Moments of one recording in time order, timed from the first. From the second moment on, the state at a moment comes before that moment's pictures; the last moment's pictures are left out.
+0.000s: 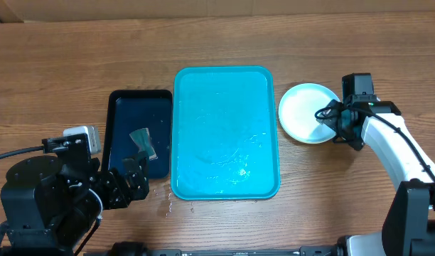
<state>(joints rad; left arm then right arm) -0.01 0.82 1.49 -1.38 0.18 -0.29 -0.01 1.62 1.03 -0.71 0.12 0.69</state>
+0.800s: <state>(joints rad) -0.01 0.82 1.49 -1.38 0.18 -0.29 -0.01 1.62 1.03 -0.55 -0.22 0.26</state>
